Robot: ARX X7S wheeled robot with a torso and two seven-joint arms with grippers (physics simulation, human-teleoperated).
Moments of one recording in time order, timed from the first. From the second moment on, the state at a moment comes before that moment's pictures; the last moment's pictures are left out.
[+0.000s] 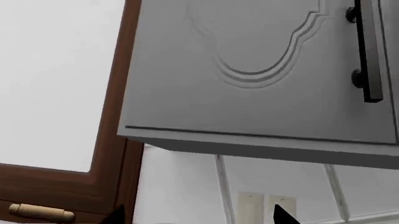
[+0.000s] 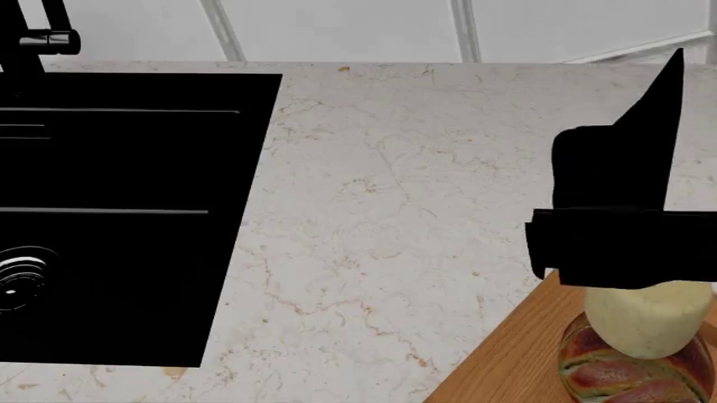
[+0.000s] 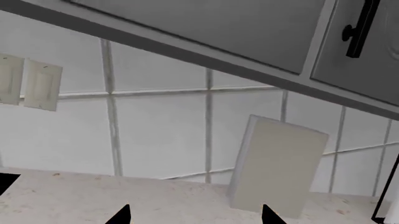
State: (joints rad) left arm -0.92 -0.67 -0.36 0.86 -1.31 -1.10 -0.84; right arm 2.35 1.20 -1.52 -0.87 2.18 0.51 1.57
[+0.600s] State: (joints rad) left arm -0.89 -0.86 -0.35 1.03 -1.35 -0.82 -0.86; right arm 2.36 1.14 -1.11 -0.92 2.26 0.73 1.57
